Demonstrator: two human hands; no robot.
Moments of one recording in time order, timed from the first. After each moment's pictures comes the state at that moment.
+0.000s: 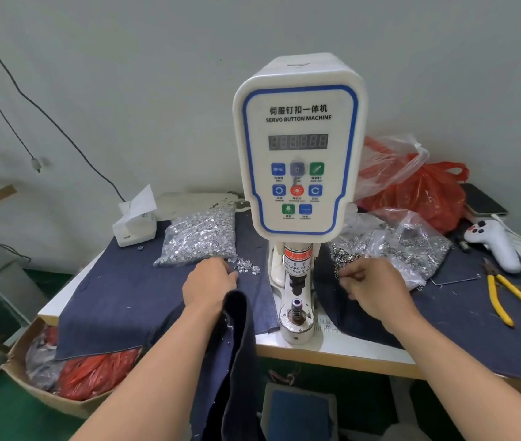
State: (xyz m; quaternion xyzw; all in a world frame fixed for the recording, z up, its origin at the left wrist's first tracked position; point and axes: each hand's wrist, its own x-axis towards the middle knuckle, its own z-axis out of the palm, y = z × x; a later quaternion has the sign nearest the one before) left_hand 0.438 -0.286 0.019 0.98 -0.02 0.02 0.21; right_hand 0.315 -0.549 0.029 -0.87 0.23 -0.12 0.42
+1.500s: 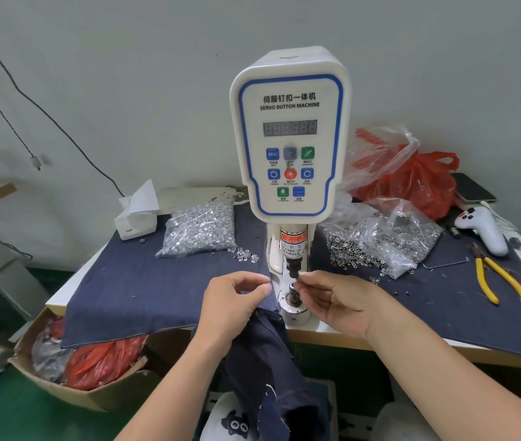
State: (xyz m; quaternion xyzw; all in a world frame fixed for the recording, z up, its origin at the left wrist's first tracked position) left_hand 0.342 -0.290 0.021 0.82 -0.10 -0.02 0.56; right_hand 0.285 -0.485 0.051 -0.41 0.27 0.10 0.87
